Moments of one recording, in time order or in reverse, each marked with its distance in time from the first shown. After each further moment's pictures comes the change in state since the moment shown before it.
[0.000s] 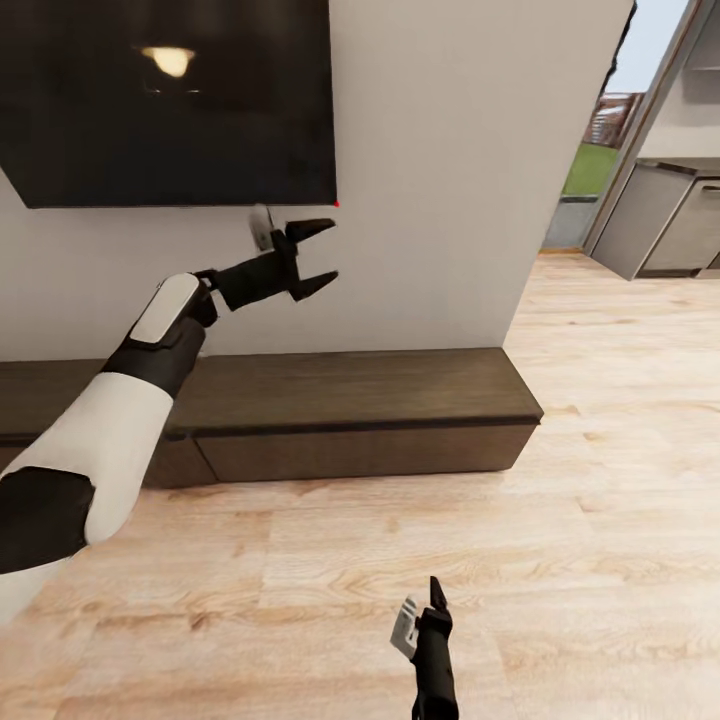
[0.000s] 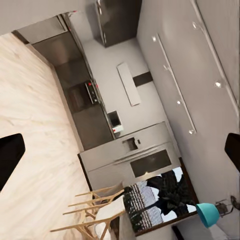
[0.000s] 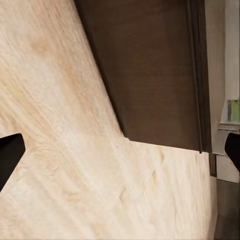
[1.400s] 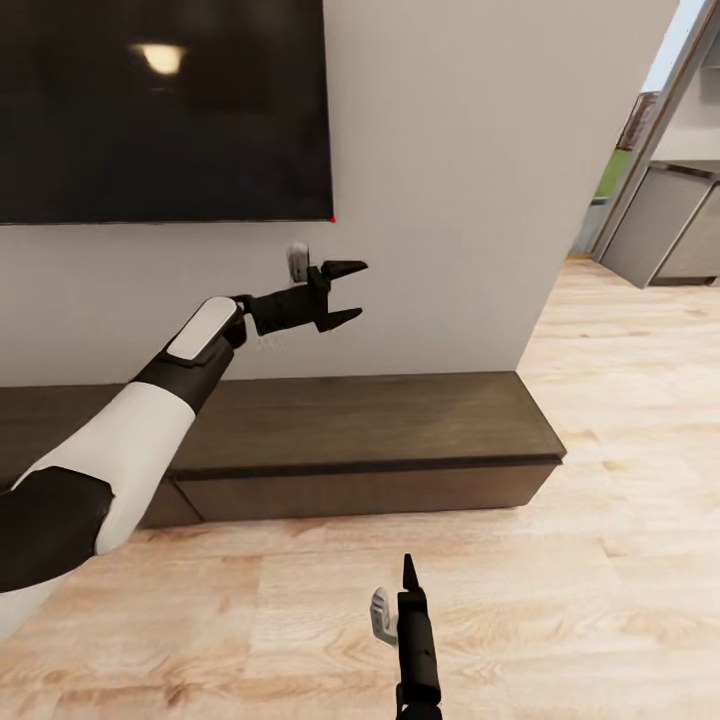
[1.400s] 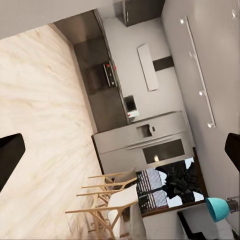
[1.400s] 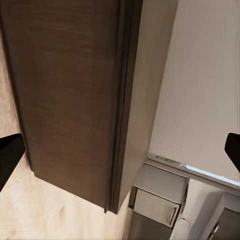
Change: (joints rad) left arm 0.019 -0.039 -0.135 0.082 -0.006 -0.006 -0.032; right arm -0.022 -0.005 0.218 -0.077 0.129 0.308 0.003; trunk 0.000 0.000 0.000
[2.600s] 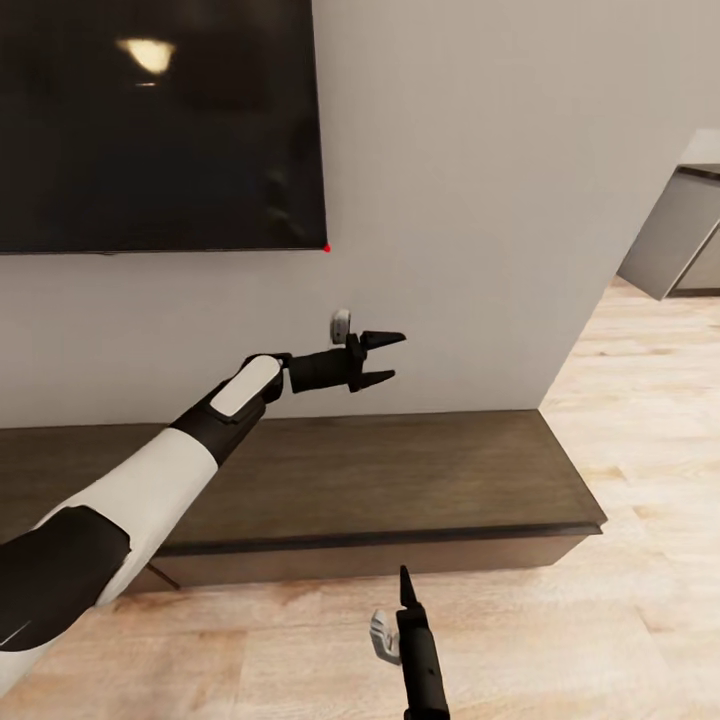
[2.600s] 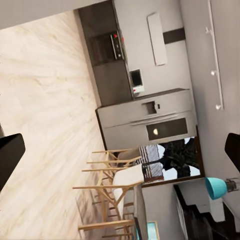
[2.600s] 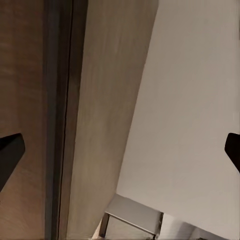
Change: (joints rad) left arm 0.140 -0.028 -0.232 -0.012 -0.007 -0.053 -0.149; right arm 0.001 -0.002 0.081 0.111 0.003 -0.037 -0.121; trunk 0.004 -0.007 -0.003
